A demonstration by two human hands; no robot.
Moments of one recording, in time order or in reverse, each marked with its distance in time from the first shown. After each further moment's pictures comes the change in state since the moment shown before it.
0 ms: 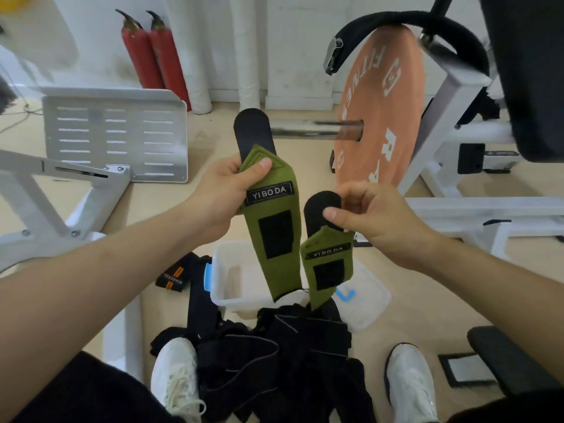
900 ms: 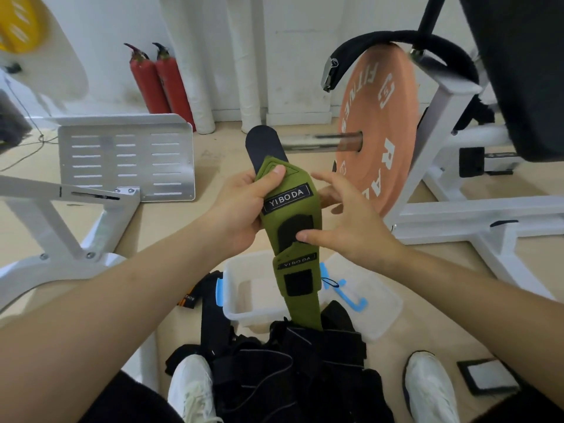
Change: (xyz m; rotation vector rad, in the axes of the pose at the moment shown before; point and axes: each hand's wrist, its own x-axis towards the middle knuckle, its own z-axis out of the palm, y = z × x) left_hand -0.014 0.017 0.015 -0.172 -0.024 -0.075; right_hand 0.012 -0.006 0.040 -0.409 0.150 -0.026
